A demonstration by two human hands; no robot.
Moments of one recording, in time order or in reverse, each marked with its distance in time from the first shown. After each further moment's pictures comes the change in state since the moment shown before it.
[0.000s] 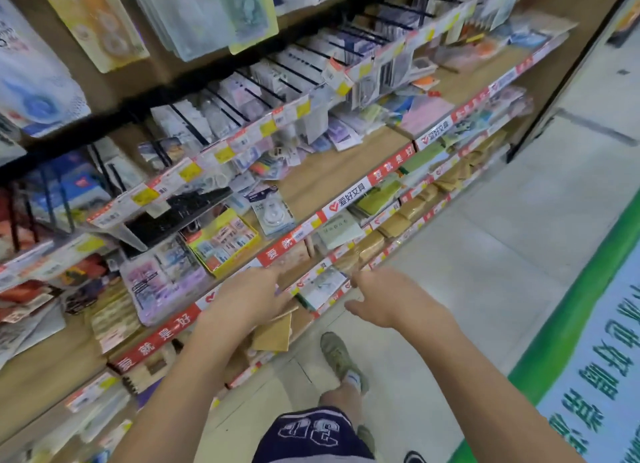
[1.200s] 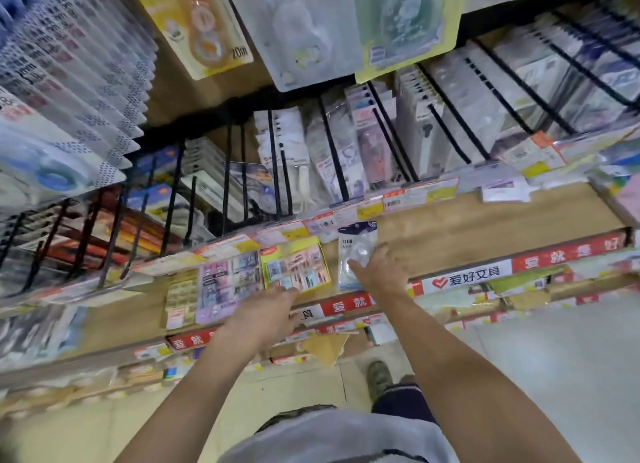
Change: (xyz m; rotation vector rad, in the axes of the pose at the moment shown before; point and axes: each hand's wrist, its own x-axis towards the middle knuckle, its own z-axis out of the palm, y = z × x) left_hand 0.127 -0.094 -0.015 -0.144 -0.249 -0.385; right_hand 0.362 -0.054 0.000 0.215 0.066 0.012
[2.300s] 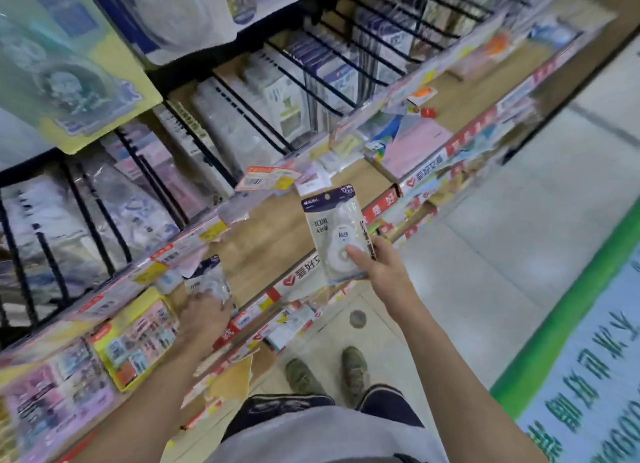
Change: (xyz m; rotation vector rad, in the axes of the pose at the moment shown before) left_hand 0.161 0.109 0.024 -0.236 0.218 -0.089; right_hand -0.115 0.205 -0.154 1.308 0.315 0.110
